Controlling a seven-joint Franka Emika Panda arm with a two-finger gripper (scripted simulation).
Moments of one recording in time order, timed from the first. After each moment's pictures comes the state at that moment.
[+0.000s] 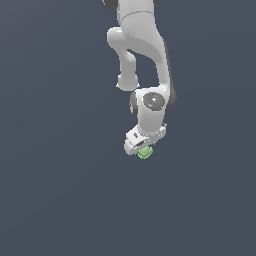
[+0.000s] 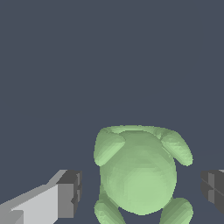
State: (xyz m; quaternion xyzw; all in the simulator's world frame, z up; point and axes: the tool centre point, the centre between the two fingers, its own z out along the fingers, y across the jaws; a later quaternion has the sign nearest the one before) arm -0.010 0.079 0.063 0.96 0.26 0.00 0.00
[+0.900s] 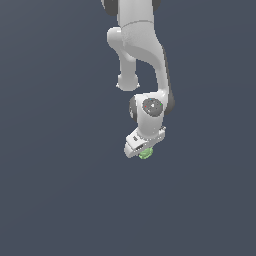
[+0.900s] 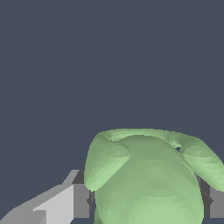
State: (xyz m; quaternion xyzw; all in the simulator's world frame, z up) arm -0.009 0.079 0.040 0.96 0.26 0.00 0.00
